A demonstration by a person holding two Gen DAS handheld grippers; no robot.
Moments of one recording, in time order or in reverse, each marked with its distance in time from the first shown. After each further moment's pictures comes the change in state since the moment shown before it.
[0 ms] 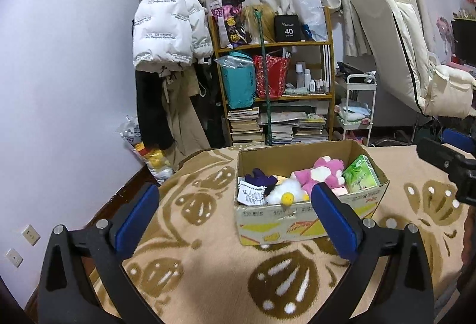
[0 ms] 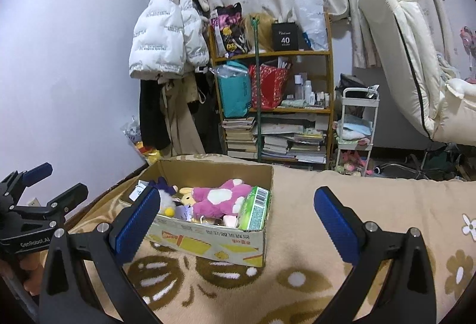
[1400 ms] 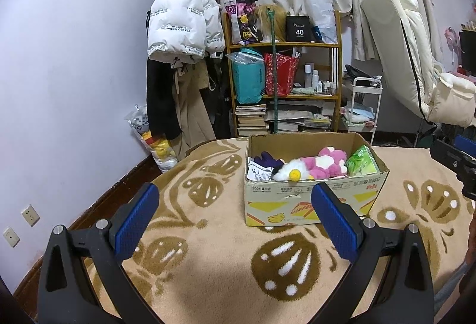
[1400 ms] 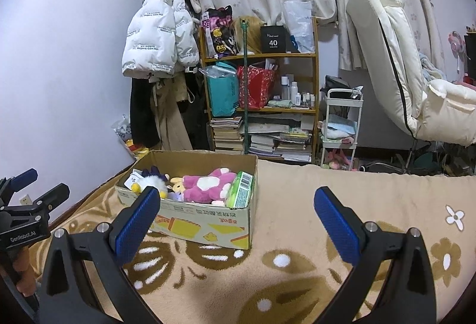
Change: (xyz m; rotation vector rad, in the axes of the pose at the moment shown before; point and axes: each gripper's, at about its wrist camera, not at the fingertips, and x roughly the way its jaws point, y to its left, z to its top) left arm -0.018 0.011 -0.024 -0.054 0.012 0.023; right arm -0.023 -0.004 -0.016 -0.006 0.008 -0.065
